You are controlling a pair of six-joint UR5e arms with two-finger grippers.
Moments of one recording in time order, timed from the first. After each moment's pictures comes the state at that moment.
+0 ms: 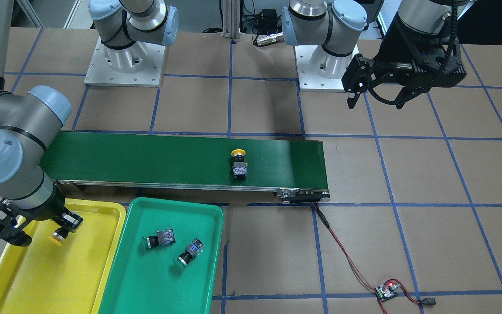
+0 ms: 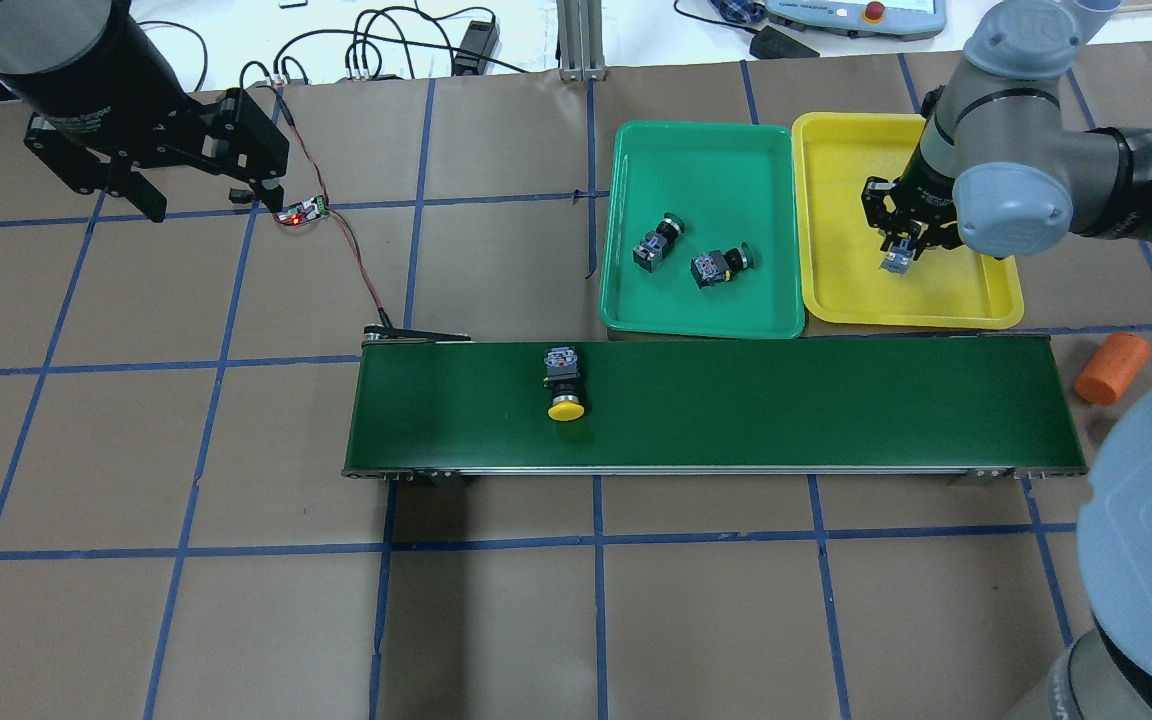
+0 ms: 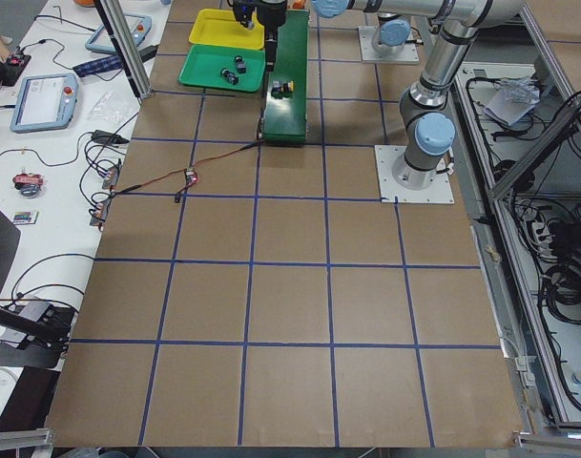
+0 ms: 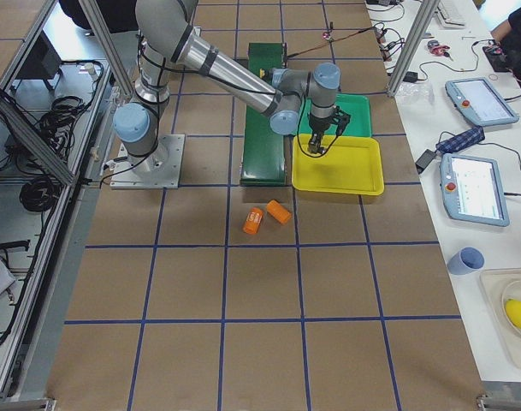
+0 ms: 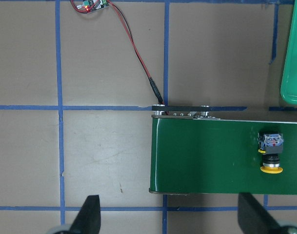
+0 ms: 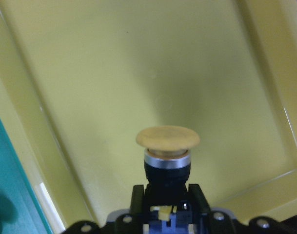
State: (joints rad) left arm -1.50 -1.55 -1.49 -1.61 1.56 0.04; right arm 1.38 -1.14 1.71 -2.21 -1.62 0.25
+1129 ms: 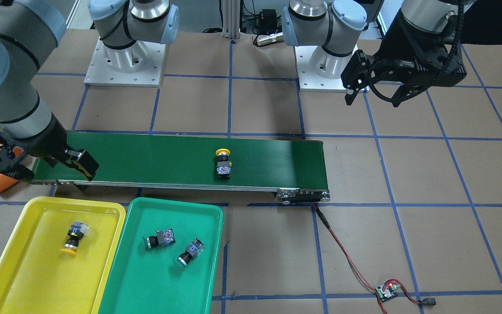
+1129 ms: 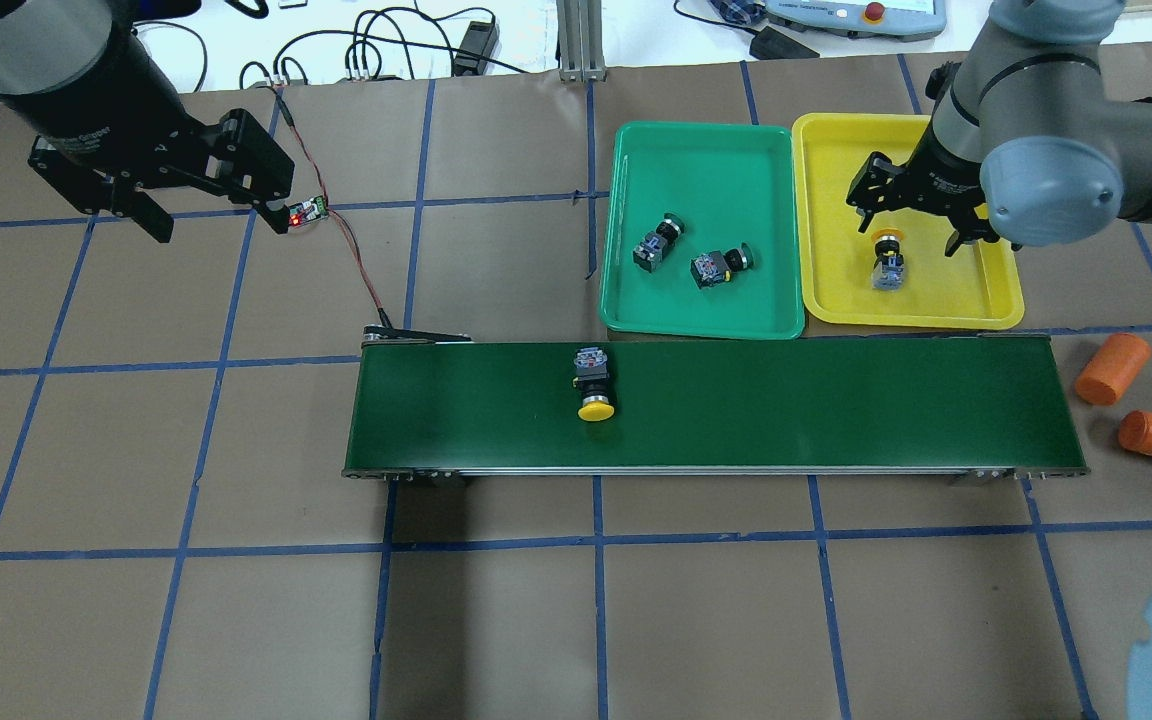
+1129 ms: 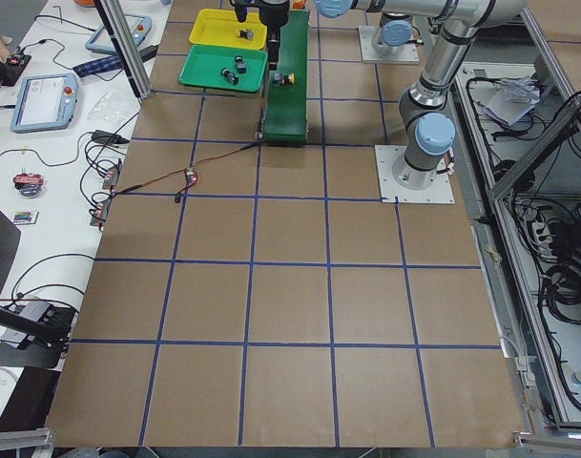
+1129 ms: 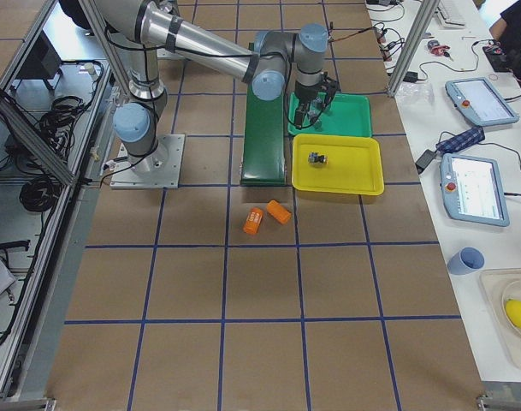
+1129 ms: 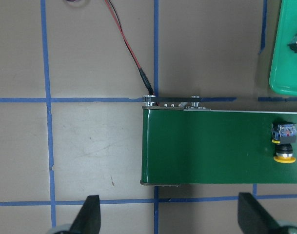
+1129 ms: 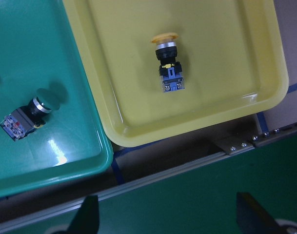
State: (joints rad) left arm -1.48 -1.55 -1.48 -1.65 1.51 0.04; right arm 1.42 -1.46 1.72 -1.85 -1.57 0.19
